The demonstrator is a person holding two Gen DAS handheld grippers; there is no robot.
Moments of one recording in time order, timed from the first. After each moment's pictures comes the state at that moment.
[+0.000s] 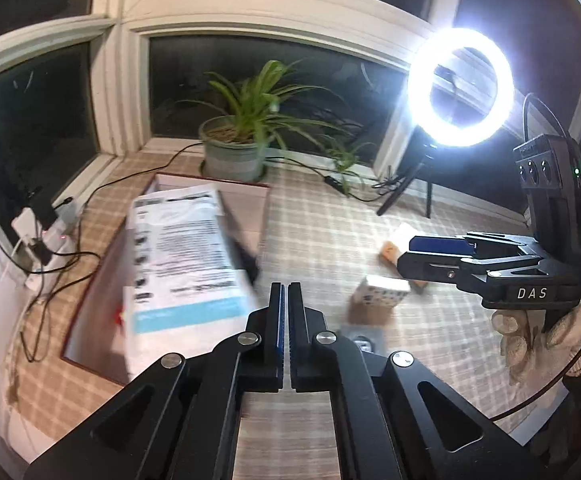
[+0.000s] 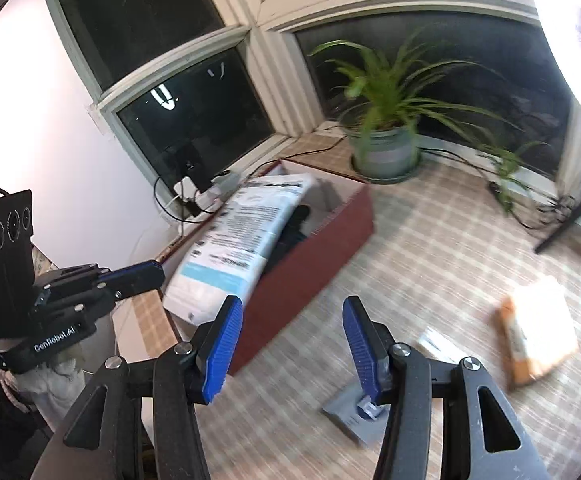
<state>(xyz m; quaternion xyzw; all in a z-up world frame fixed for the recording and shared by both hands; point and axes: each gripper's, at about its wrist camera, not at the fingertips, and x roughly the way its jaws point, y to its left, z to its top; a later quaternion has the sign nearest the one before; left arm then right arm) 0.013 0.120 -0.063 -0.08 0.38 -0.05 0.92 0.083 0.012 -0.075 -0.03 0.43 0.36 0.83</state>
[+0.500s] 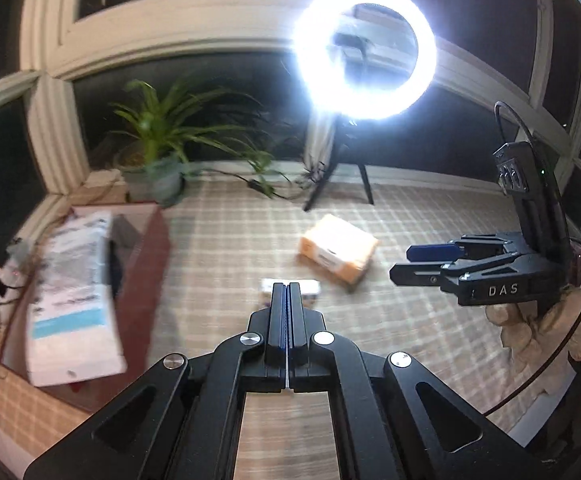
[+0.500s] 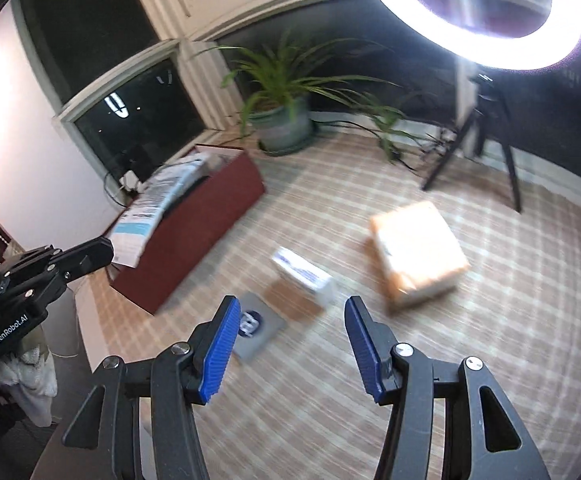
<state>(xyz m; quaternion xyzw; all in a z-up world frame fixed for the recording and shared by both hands) 0.019 -0.021 -0.076 -0.03 0.36 -0.09 0.93 0.062 -0.150 -0.091 -0.02 0.43 0.28 0.85</state>
